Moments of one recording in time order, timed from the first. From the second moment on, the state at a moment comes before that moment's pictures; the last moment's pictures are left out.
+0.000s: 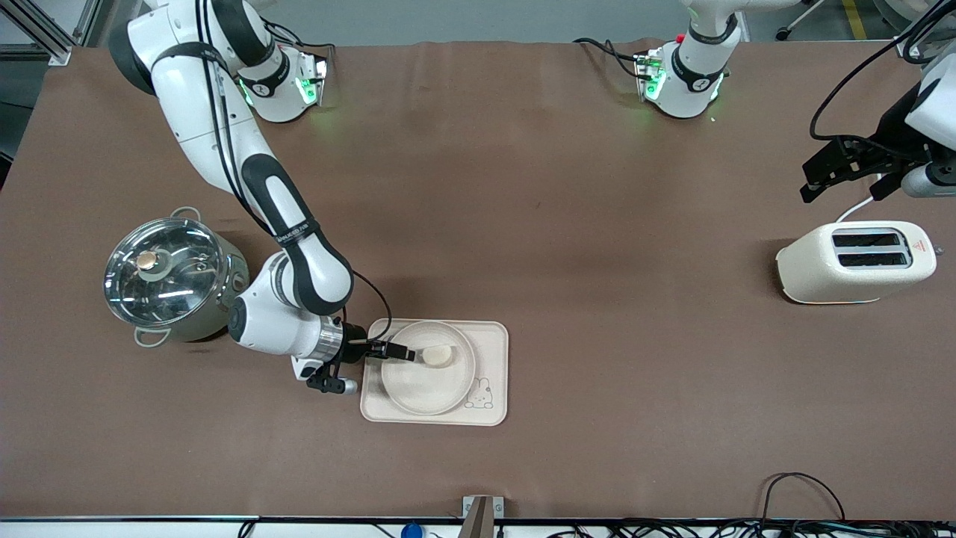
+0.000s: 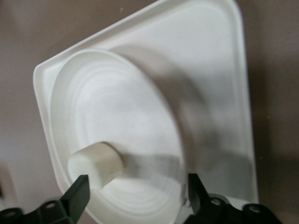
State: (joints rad) left arm 0.01 -0.04 -0.11 -1.56 -0.02 1.62 -0.13; right arm 0.29 0.86 0.06 -1.44 0.86 2.35 -0.11
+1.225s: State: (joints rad) left arm 0.01 -0.05 -0.12 -1.56 -0.01 1.61 -0.13; right arm 0.24 0.24 -0.17 -1.72 0.07 1.91 -0.02
